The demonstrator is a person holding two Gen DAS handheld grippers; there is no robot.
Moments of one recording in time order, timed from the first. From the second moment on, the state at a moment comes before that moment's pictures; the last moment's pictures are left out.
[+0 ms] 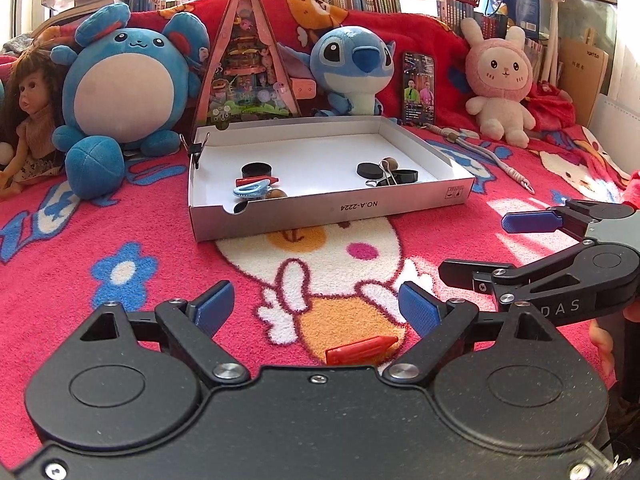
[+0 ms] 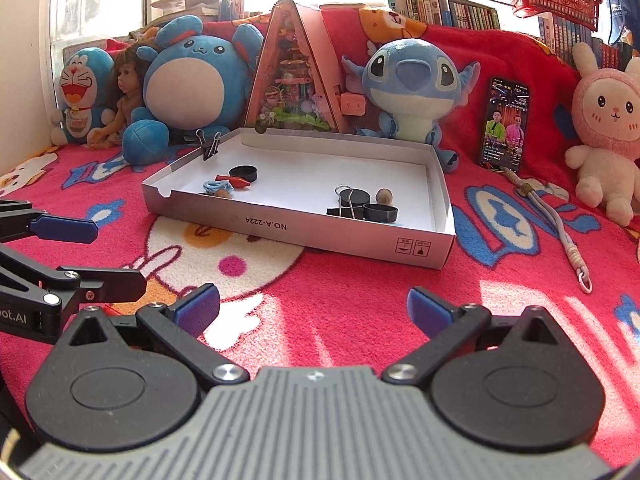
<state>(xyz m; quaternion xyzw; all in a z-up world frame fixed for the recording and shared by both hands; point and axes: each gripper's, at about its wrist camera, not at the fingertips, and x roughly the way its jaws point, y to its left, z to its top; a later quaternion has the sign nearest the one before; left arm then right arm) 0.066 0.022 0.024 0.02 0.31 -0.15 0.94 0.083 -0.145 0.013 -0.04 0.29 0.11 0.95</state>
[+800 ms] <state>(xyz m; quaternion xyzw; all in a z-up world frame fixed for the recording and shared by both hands) 0.044 0.030 0.009 0.01 0.34 -0.13 0.93 0.041 -0.141 0.000 -0.03 0.29 0.14 0.95</state>
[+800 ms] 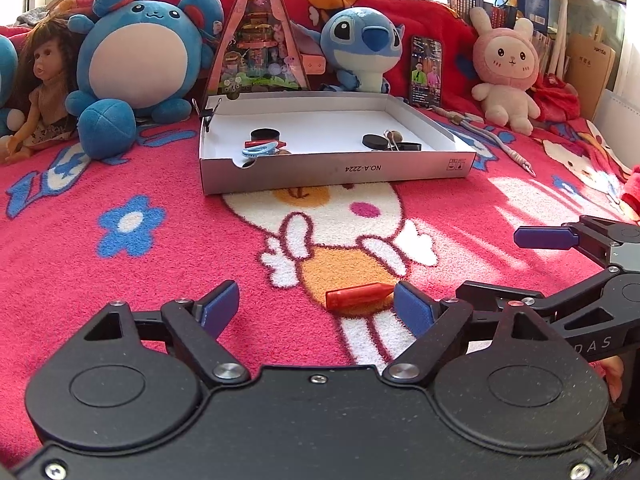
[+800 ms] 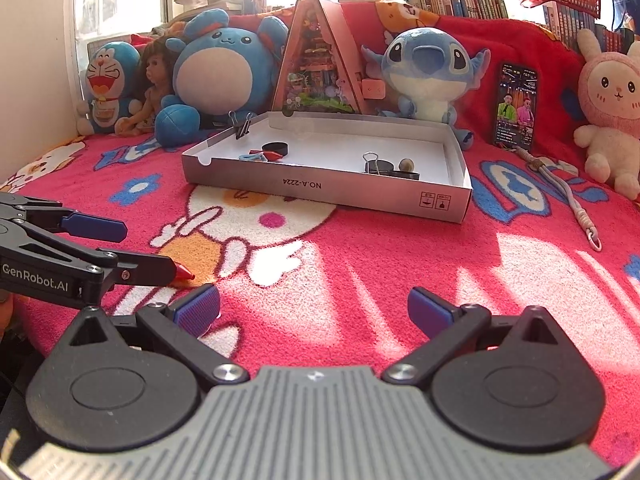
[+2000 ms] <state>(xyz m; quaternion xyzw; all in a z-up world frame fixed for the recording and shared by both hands) 0.038 0.041 0.004 -0.02 0.35 -0.10 0.93 0.018 -0.094 -0.008 -0.06 0.27 0.22 0.94</state>
